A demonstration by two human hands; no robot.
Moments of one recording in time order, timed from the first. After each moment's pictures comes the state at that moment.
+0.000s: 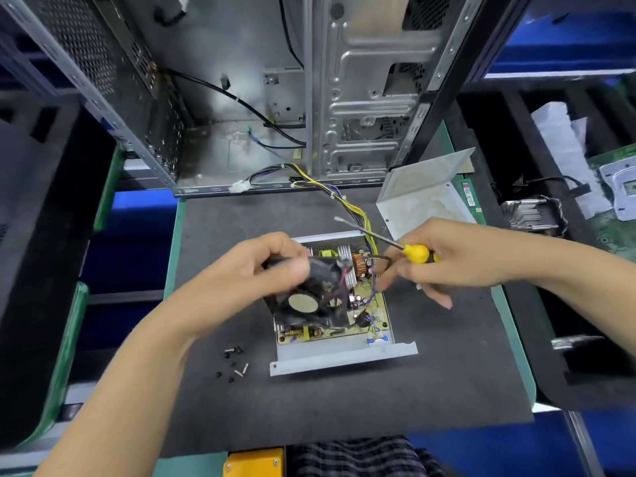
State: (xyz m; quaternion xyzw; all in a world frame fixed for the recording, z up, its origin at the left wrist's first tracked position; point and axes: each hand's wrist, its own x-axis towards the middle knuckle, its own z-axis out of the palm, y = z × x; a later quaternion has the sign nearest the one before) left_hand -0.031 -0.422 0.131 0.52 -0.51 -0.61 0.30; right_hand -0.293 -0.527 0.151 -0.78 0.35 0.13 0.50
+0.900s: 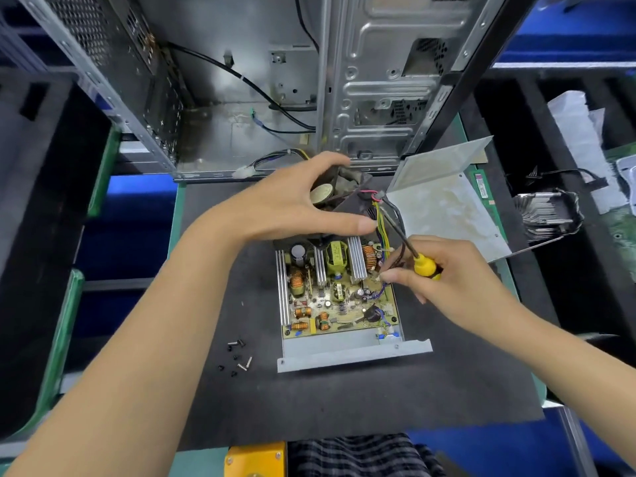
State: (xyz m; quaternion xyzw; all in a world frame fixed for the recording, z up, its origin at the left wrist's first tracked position) left_hand -0.037 -0.505 0.130 0.57 -0.67 -0.45 0.17; right_hand -0.283 -0.479 0.106 -0.76 0.44 -0.21 0.44
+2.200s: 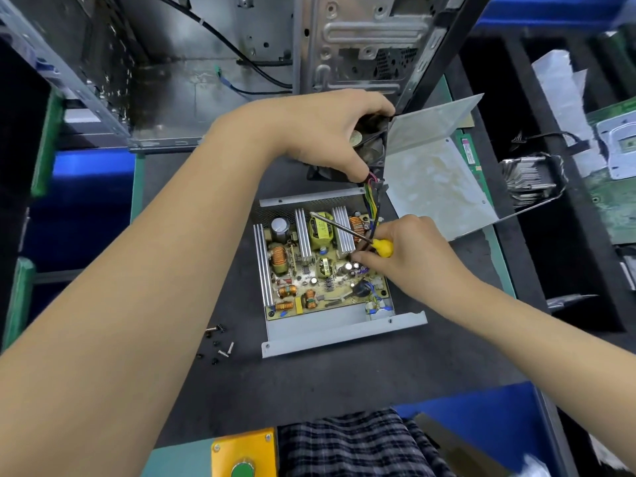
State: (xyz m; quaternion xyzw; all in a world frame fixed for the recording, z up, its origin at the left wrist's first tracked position) left_hand -0.080 -0.558 0.143 0.50 -0.79 -0.36 0.07; right_hand -0.259 -0.477 0.080 -0.78 0.56 -0.02 0.27
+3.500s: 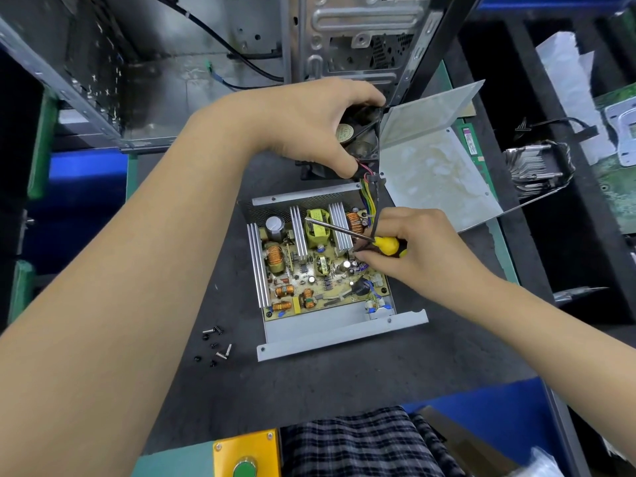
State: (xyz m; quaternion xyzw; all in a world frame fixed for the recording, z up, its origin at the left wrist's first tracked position) left_hand -0.072 -0.564 0.135 0.49 -0.79 -0.35 0.06; right_hand -0.274 -0.477 0.083 -0.83 0.44 -0.14 0.31
